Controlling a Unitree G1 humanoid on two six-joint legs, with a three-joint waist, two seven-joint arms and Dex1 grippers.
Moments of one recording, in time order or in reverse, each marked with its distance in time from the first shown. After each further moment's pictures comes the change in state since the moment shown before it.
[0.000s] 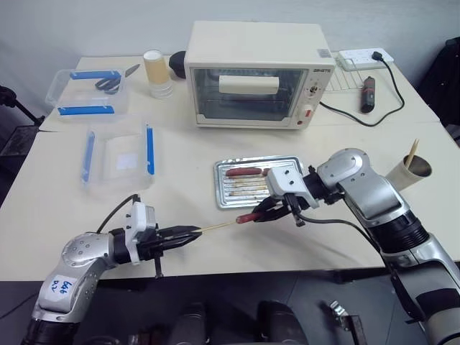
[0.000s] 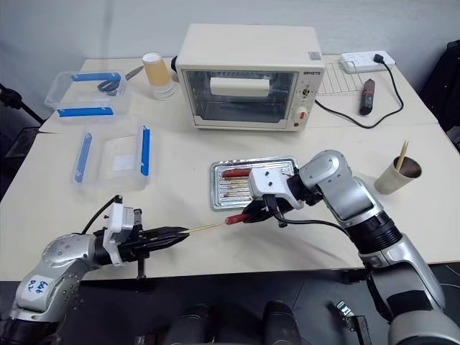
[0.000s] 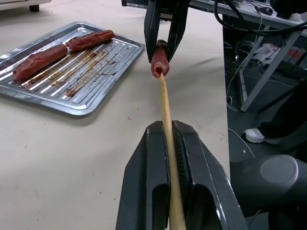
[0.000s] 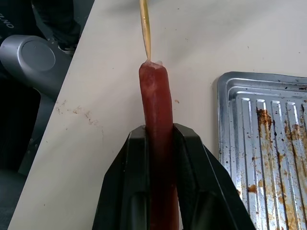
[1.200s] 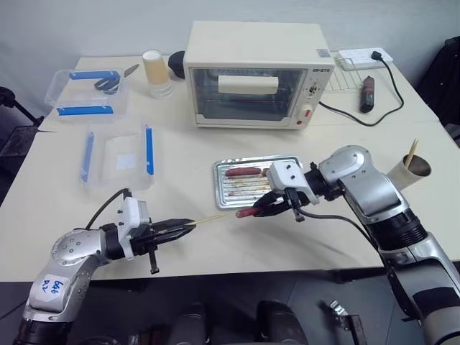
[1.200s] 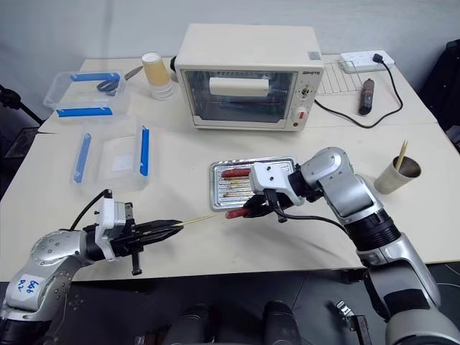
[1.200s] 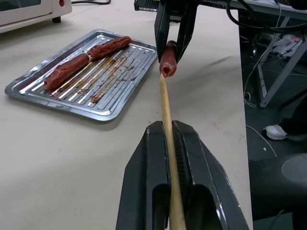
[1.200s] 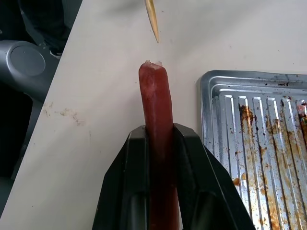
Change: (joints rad) left arm 0.001 0.026 0.034 -0.021 0.003 -0.019 0.038; right arm -0.010 0.019 -0.034 0.025 -0.016 -0.002 0.001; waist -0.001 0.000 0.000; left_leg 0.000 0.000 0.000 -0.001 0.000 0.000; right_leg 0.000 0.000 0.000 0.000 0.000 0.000
